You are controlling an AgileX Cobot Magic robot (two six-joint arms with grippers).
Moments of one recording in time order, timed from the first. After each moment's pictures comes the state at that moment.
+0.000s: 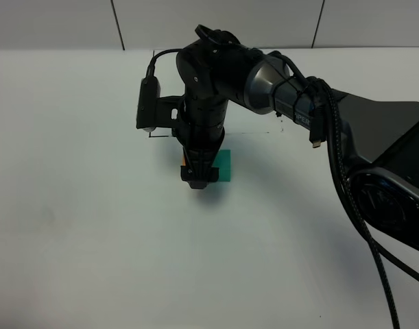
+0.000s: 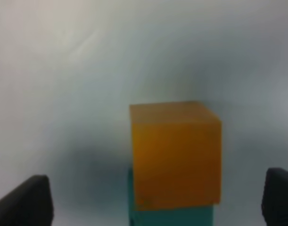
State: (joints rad) left arm 0.01 0.00 -0.50 -0.20 1.06 0.14; right arm 0.71 2.36 -2.00 0.01 1.09 -0.82
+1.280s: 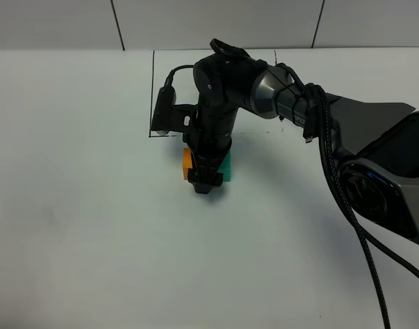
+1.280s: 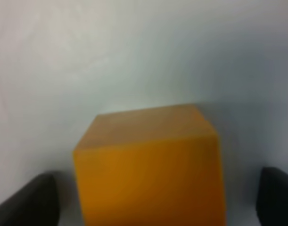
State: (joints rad) left arm 0.01 0.00 -0.50 -0.20 1.06 0.14; right arm 0.65 2.45 -2.01 0.09 1.04 -0.83
